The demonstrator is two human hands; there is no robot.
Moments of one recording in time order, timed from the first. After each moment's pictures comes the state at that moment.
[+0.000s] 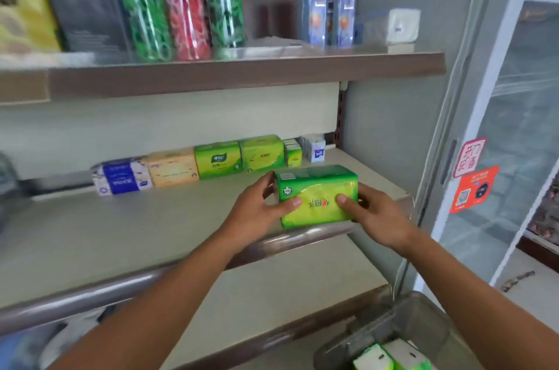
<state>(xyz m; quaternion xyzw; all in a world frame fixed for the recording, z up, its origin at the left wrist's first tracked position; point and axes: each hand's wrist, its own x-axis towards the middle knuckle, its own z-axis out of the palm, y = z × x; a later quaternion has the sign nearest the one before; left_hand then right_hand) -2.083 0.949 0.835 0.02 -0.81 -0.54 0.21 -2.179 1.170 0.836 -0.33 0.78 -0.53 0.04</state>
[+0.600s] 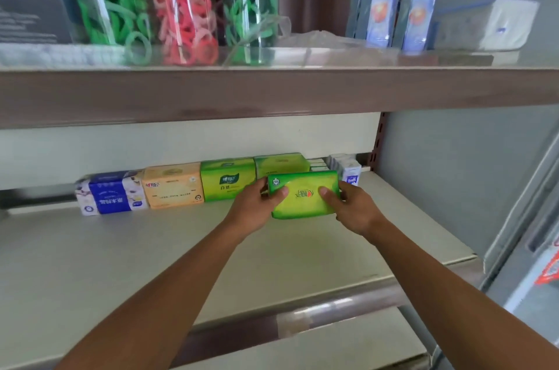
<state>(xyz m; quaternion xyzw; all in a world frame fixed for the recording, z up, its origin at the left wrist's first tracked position) -2.214 0.832 0.824 0.17 -0.84 -0.46 0.23 -2.334 1.016 0.826 -0.30 0.83 -0.46 0.06</state>
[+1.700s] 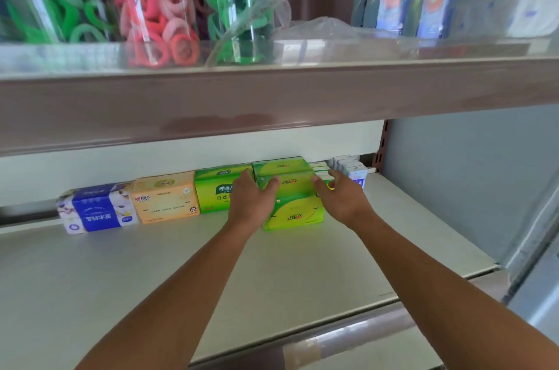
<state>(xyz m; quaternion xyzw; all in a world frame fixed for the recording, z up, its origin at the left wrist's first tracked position) -2.257 0.818 0.835 0.32 -0.81 -0.42 0.27 -2.353 0.968 0.839 -0.24 0.88 -0.41 0.01</state>
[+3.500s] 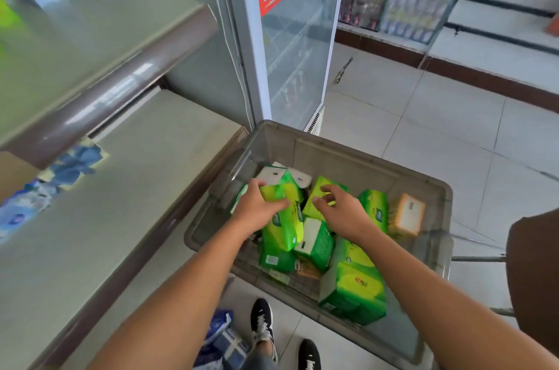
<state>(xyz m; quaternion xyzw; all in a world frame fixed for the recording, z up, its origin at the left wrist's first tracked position) -2.138 1.191 0.539 0.08 -0.88 -0.42 -0.22 -2.087 1.384 0.545 0.15 0.88 -0.43 0.15</state>
